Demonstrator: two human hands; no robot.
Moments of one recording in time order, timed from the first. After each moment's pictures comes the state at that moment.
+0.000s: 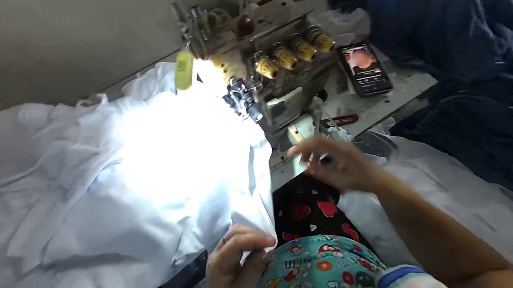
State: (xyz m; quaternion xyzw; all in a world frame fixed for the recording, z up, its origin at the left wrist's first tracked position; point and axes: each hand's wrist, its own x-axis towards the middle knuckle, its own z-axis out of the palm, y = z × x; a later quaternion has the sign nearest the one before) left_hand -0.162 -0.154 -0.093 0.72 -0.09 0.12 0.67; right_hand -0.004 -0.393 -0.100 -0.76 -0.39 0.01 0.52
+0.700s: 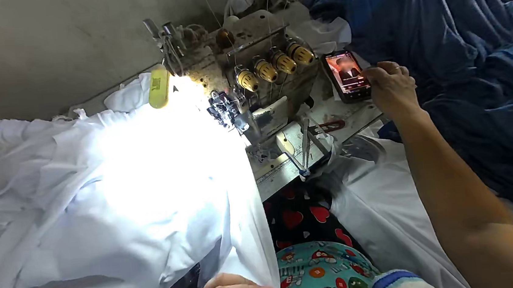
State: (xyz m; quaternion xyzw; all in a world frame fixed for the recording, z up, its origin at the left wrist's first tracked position) left_hand -0.178 -0.156 -0.060 0.71 -0.16 0.15 0.67; right_hand 0.128 -0.527 -0.129 -0.98 0.01 -0.09 0.20
